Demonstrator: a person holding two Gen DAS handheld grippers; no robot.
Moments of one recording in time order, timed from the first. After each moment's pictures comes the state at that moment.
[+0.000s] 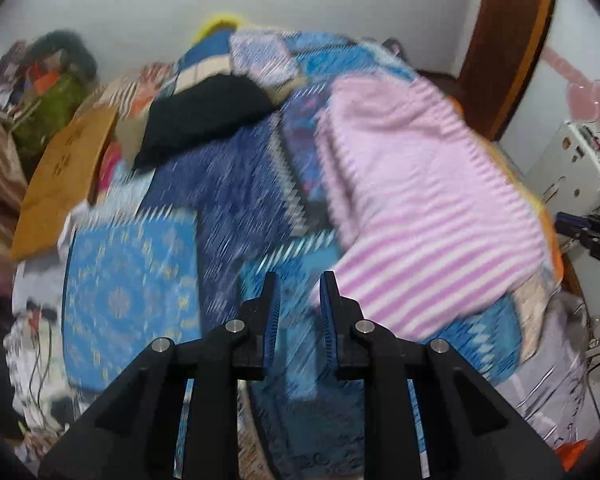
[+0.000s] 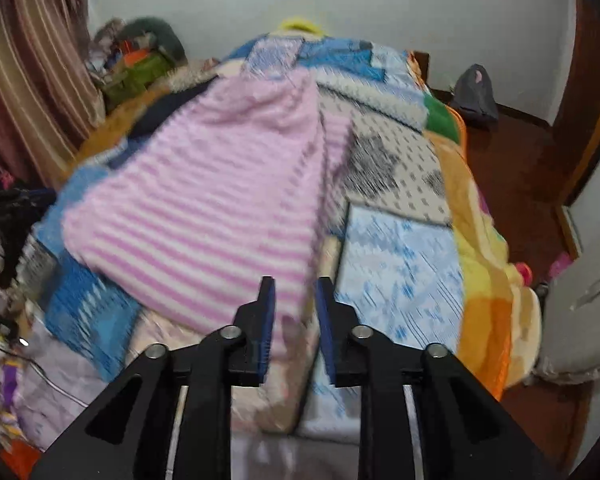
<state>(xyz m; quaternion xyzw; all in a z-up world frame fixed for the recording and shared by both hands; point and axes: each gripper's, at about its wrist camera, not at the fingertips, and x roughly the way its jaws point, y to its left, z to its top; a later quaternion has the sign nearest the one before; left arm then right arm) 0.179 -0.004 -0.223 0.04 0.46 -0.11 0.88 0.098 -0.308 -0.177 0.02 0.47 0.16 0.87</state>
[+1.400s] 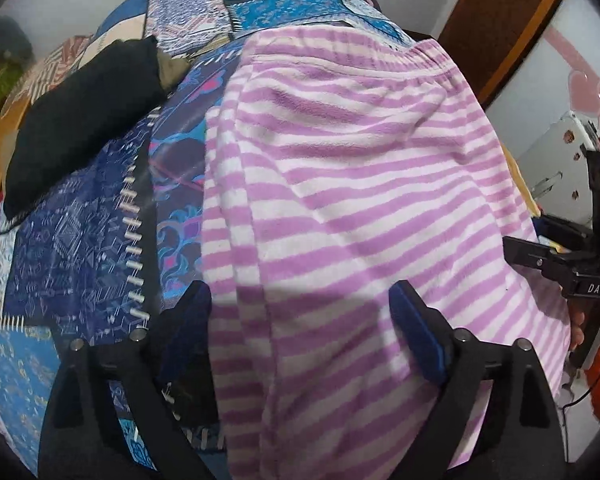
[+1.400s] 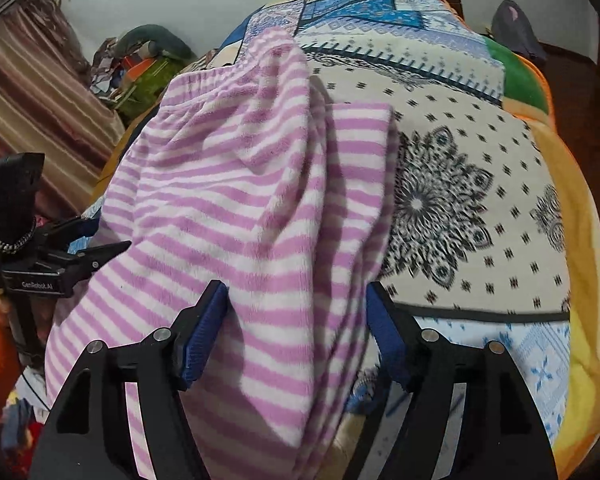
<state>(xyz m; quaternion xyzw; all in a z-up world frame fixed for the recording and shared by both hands) 0.342 -0.099 -0.304 0.04 0.55 -0.17 0.82 0.232 -0.299 -0.252 0.12 0.53 0.22 0.81</state>
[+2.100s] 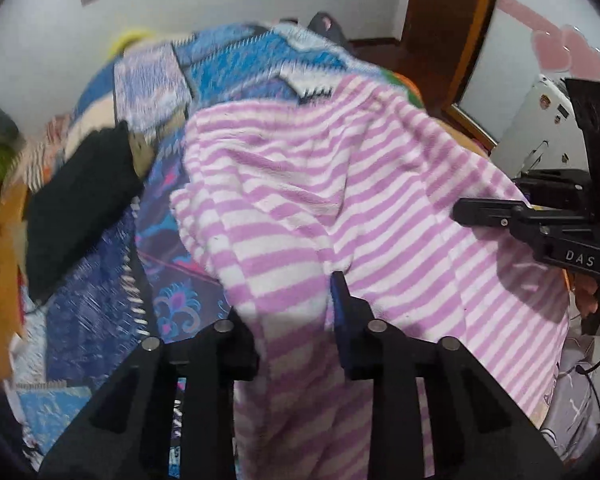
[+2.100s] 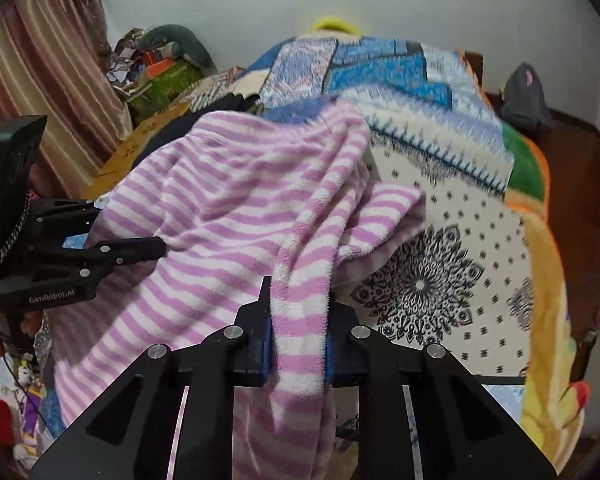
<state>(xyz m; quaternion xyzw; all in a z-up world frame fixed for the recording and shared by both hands) 0.328 -0.137 -0.255 0.12 0.48 -0.21 0.85 0.237 -0.274 -0.203 0.05 0.46 0.23 0.85</state>
